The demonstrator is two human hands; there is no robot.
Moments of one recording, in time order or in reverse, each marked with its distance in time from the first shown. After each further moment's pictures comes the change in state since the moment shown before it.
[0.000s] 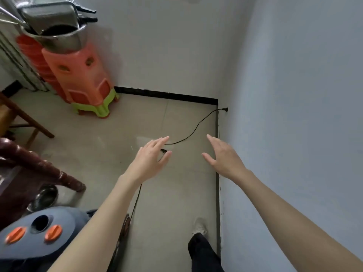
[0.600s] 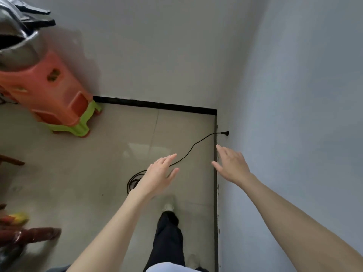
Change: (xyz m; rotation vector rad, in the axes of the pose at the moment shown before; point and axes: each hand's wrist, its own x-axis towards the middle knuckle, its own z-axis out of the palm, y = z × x) left_hand 0.343 0.003 0.029 -0.034 -0.202 -0.053; right_hand 0.336 0.150 -0.060 -0.249 -0.178 0.151
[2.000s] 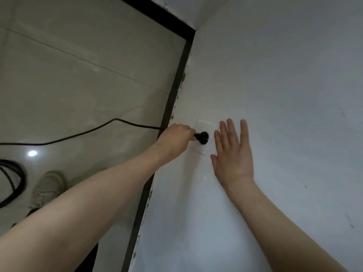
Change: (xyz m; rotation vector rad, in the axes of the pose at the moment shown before) left_hand 0.616 -0.037 0.347 -0.062 -0.276 0.276; right_hand 0.463 0.225 0.146 -1.325 -0.511 -0.083
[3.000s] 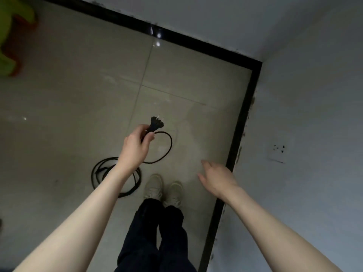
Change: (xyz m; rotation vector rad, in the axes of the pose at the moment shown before) left_hand -0.272 -0.146 -0.160 -0.440 0.573 -0.642; right_hand -0.055 -0.104 -0.186 1.235 -0.007 -0.433
